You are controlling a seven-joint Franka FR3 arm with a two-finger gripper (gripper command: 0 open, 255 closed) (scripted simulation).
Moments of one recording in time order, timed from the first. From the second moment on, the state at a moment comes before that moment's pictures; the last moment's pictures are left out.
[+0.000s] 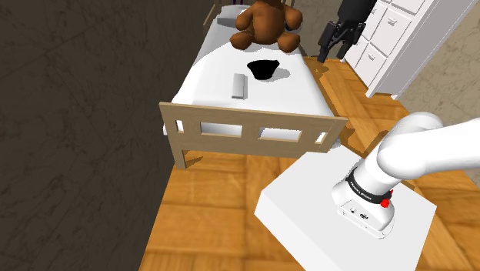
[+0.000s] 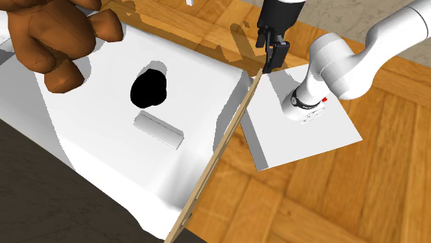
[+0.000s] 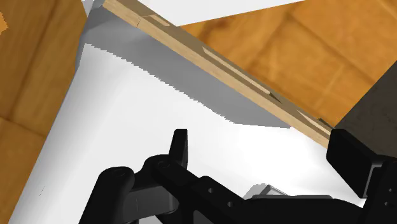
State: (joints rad) arm 0.00 -0.83 -0.06 -2.36 0.02 1.58 0.14
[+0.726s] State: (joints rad) arm -0.01 -0.52 0.01 -2.31 0.04 1.82 0.28
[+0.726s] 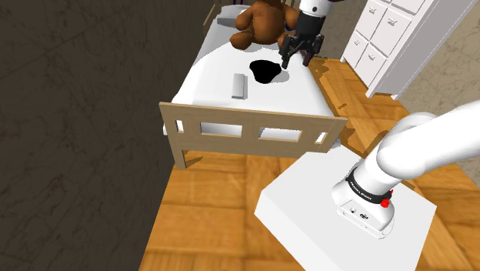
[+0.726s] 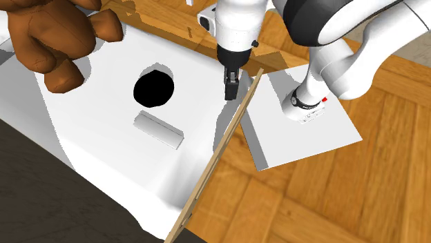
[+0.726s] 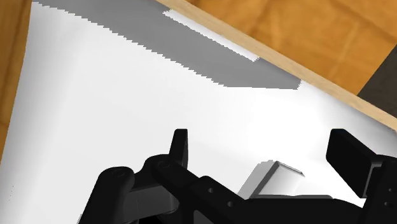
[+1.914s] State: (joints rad) arm -0.02 0.17 0.05 -1.89 -0.02 2.06 0.53
